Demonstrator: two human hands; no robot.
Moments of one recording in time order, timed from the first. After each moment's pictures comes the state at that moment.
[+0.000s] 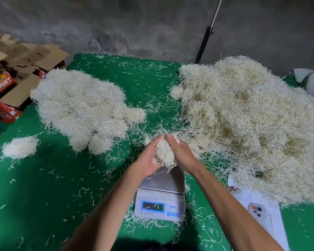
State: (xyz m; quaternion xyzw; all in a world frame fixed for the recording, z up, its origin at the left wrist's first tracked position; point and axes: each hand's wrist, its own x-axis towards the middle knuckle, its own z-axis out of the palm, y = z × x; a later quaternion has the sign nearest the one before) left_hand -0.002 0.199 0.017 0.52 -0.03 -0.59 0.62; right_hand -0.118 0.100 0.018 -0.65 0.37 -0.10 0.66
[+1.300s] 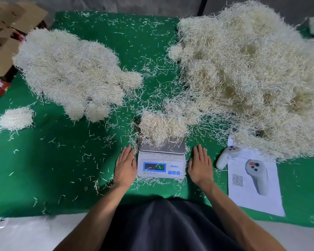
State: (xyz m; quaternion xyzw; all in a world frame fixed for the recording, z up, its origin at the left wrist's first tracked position) left_hand -0.023 0.356 -0.151 0.87 -0.39 -0.18 0.24; right_hand -0.265 0.169 -0.148 -0.84 0.51 0.11 0.15
